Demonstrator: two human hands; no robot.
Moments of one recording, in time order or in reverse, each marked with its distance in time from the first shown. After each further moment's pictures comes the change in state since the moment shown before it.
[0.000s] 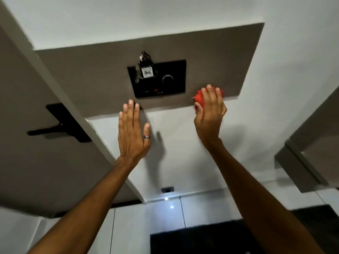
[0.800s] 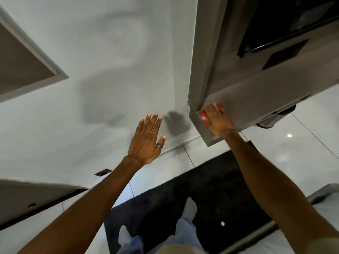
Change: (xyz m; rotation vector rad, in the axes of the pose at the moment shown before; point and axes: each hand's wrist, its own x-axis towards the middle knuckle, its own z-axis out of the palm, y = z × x) left_hand -0.088 0.420 0.223 -0.102 -0.877 0.321; right_hand -0.066 0.521 -0.304 -0.363 -1.175 0.329
